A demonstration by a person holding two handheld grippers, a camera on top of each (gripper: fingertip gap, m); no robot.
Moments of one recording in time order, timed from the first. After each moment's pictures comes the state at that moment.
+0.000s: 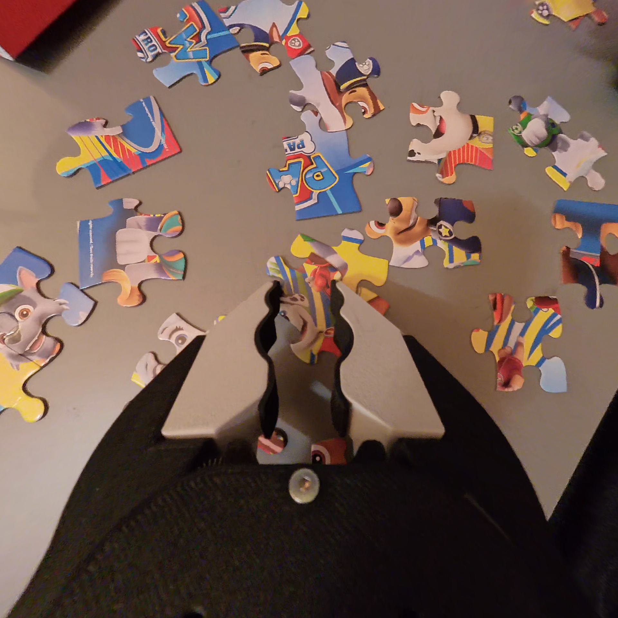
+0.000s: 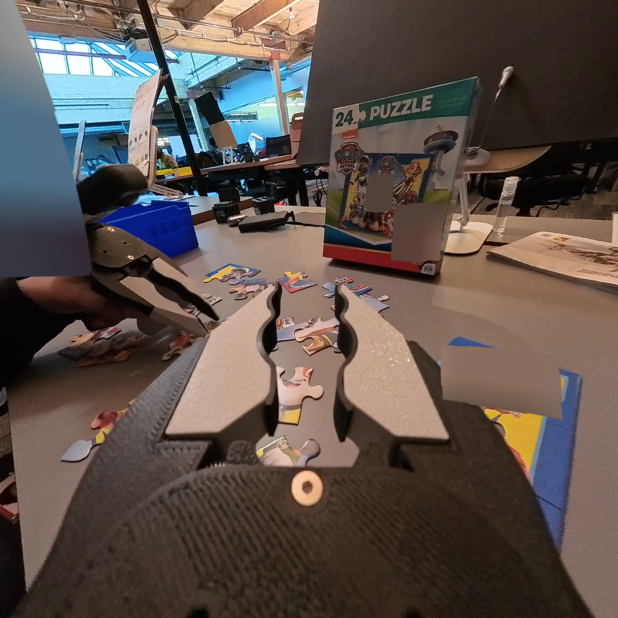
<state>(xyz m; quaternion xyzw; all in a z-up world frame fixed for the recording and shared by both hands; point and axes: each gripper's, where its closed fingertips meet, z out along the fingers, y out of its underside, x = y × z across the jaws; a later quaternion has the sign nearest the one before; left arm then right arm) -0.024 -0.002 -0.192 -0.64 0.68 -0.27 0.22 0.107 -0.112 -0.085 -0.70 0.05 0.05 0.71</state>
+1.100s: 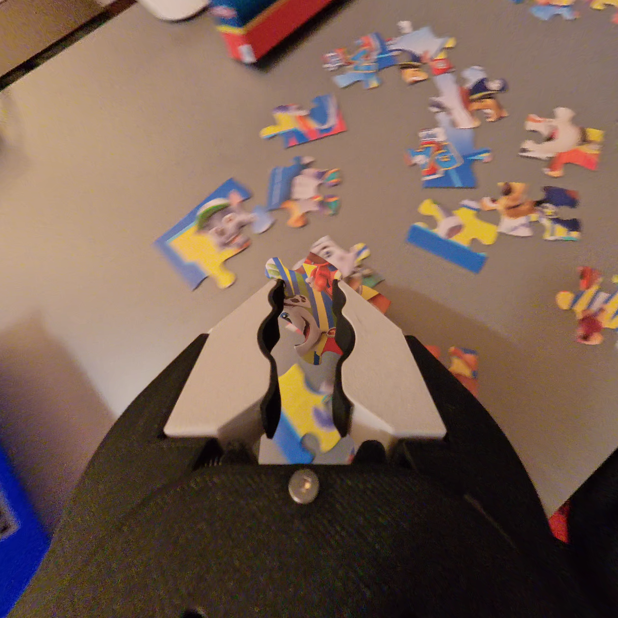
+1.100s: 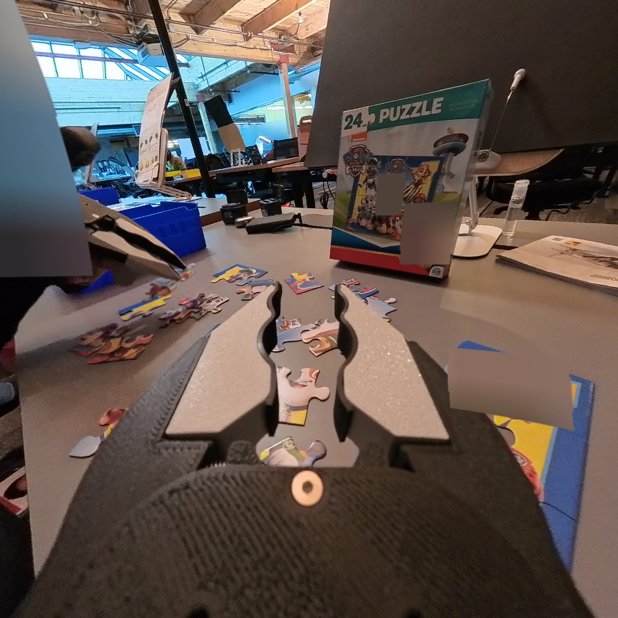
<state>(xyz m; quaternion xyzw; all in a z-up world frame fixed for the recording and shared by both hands) -0.093 0.083 -0.147 -0.70 0.61 -0.23 0.31 0.102 -0.112 -0.083 -0.70 0.04 0.06 0.71</state>
